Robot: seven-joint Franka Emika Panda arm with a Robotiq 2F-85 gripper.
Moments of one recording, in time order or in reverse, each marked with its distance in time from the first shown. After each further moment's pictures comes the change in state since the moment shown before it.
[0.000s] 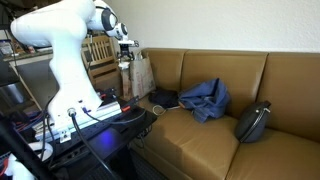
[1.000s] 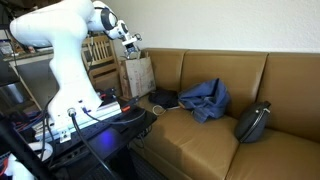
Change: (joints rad) arm 0.035 0.008 -0.112 0.021 -0.133 0.390 0.129
